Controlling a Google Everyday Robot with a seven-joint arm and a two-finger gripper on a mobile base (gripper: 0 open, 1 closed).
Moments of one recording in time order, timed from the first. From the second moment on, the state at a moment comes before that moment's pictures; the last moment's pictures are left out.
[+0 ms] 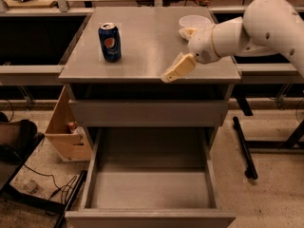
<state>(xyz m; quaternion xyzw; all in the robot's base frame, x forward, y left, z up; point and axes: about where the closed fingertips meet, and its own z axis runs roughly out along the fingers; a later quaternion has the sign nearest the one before) 0.666 -0.062 0.909 -0.54 0.68 0.17 0.47</state>
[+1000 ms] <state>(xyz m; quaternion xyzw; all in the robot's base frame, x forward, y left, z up) 0.743 0.091 0.936 -0.51 0.59 0.32 0.53</state>
